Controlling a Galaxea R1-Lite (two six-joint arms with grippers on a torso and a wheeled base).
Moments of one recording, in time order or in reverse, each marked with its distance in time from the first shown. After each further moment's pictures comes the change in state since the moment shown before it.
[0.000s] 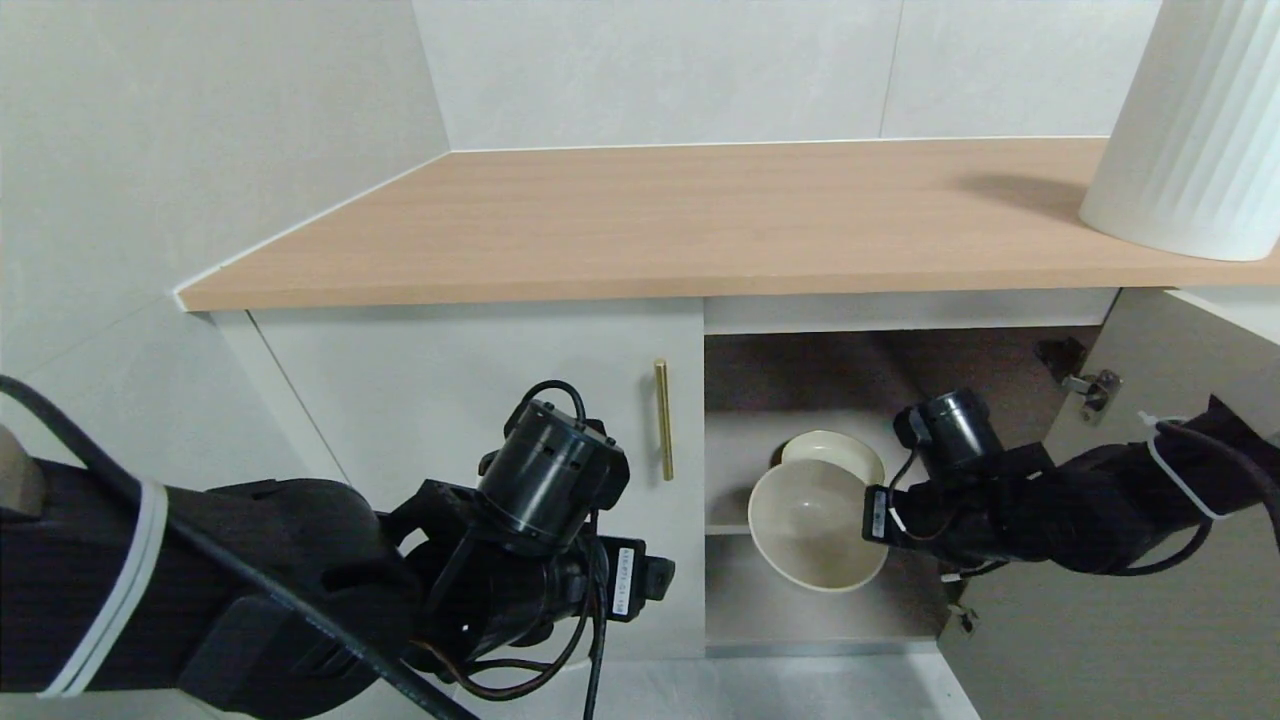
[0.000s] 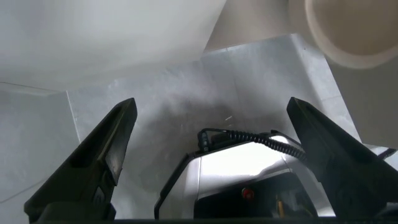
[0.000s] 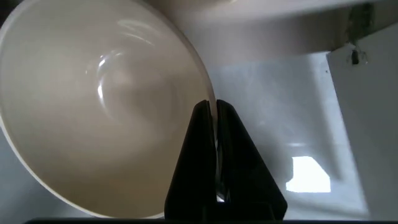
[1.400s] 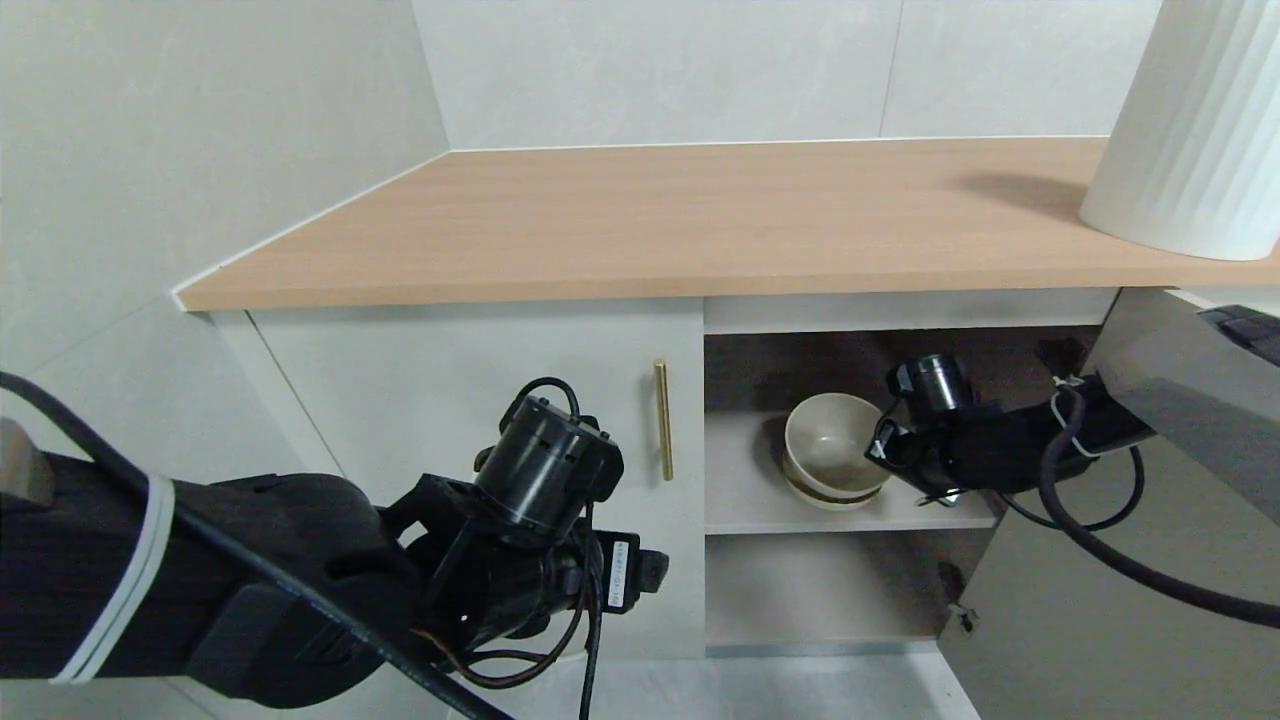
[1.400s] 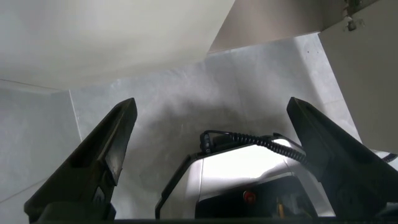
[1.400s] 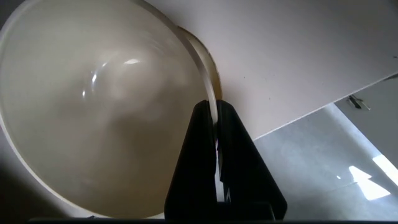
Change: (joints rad) left arm 0.017 0.006 -0.003 0.000 0.000 0.000; right arm -0.149 0.263 -0.359 0.006 -0.117 0.216
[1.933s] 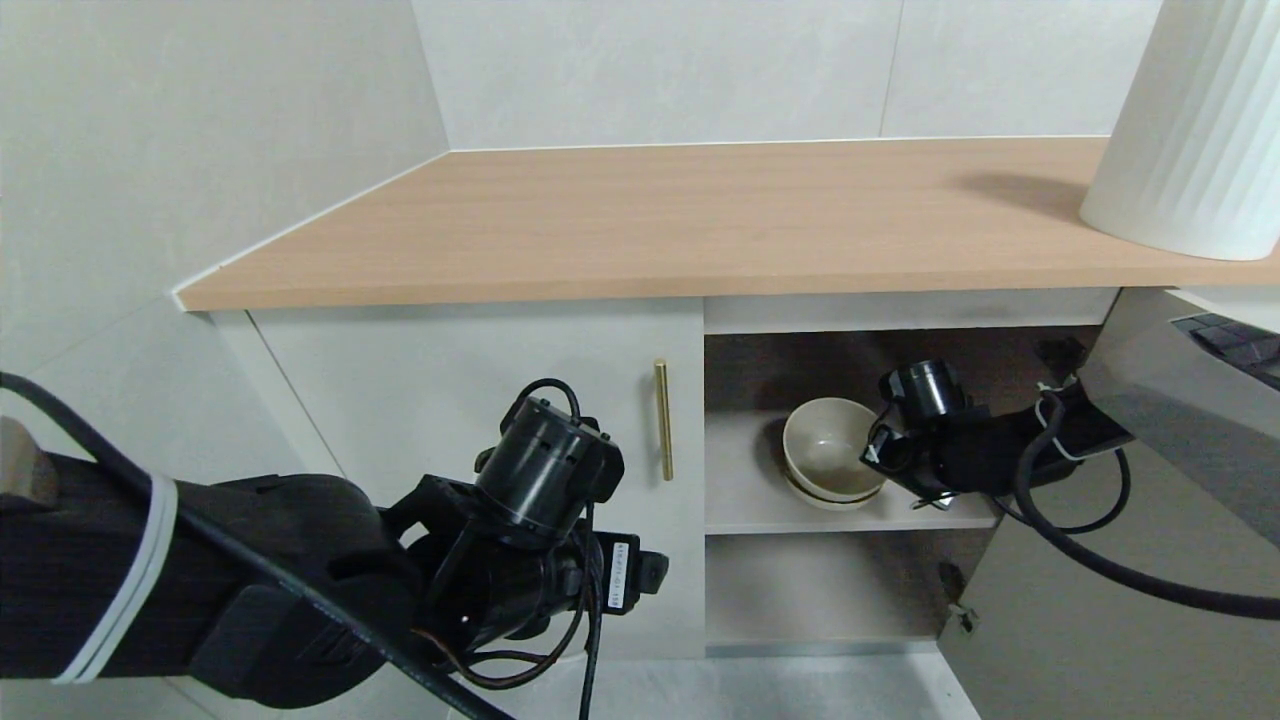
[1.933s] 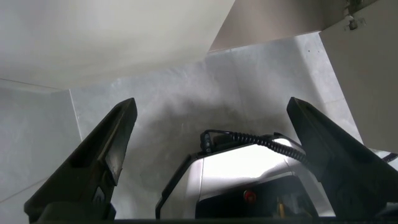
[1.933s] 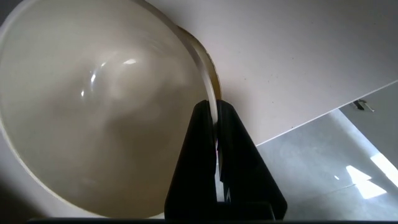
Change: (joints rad) left arm 0.000 0.001 0.001 0.000 0.000 0.000; right arm 0.001 0.035 -0.024 0.001 -0.007 -0.002
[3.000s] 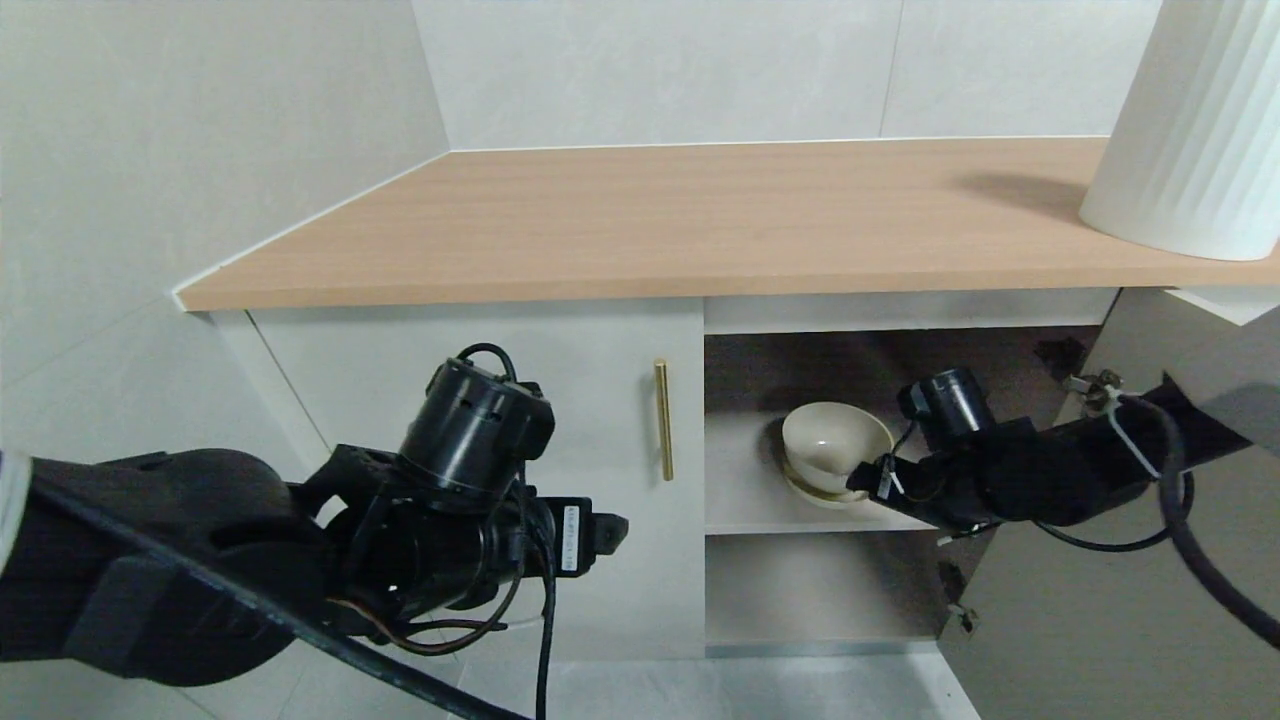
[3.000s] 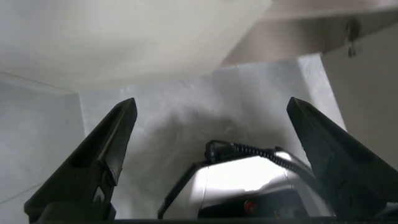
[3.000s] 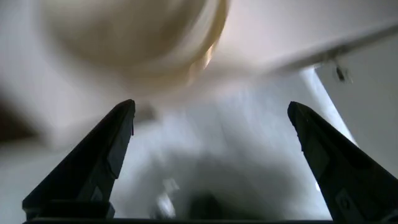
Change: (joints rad) left arm 0.081 -0.097 0.014 0.020 0.001 0.005; right arm 0.066 -0.217 0.257 0.037 0.111 -0.169
